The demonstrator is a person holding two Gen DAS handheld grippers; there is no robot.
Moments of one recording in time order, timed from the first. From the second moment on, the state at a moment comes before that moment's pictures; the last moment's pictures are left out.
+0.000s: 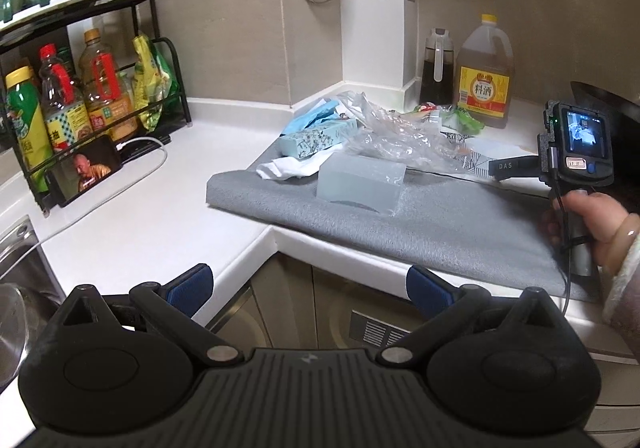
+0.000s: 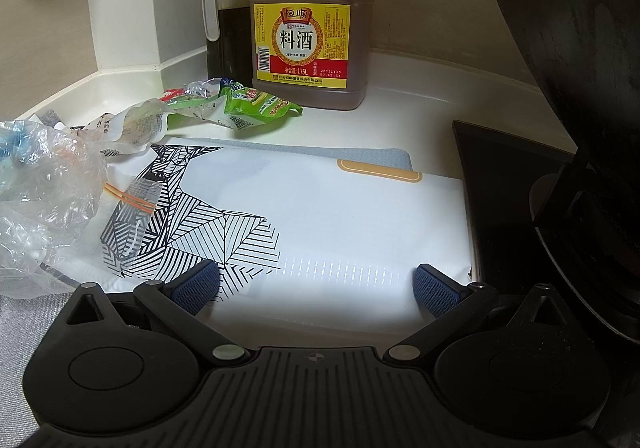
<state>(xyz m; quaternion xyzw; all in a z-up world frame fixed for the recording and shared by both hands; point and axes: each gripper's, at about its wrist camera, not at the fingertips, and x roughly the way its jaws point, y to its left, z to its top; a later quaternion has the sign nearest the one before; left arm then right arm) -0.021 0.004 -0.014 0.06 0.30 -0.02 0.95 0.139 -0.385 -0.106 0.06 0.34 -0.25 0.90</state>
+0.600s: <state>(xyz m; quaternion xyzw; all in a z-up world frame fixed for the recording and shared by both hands) -0.049 0.010 -0.021 0.02 0.30 -0.04 0.95 -0.099 -0.249 -0.032 0.06 0.23 -0.09 0.97</state>
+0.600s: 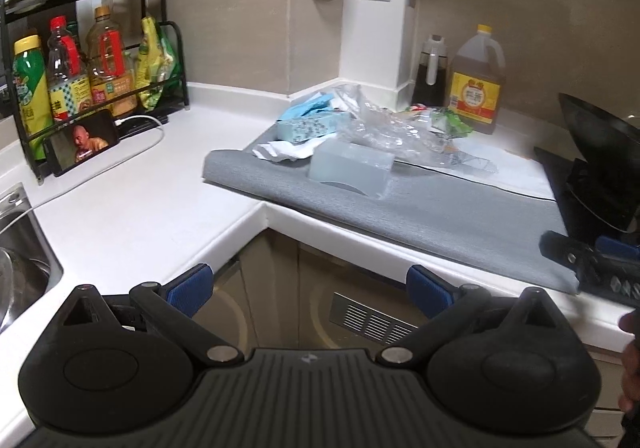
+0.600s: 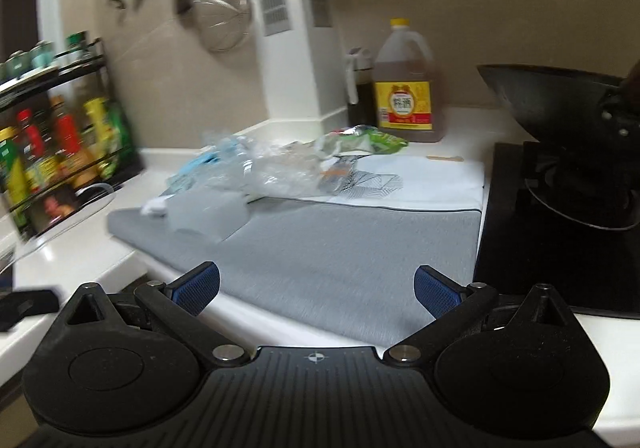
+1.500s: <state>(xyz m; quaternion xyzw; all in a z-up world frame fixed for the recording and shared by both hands) -0.049 0.027 -0.018 0.01 0.30 -0.04 0.95 -0.101 -0.214 -0.013 0.03 0.21 -0.05 0.98</state>
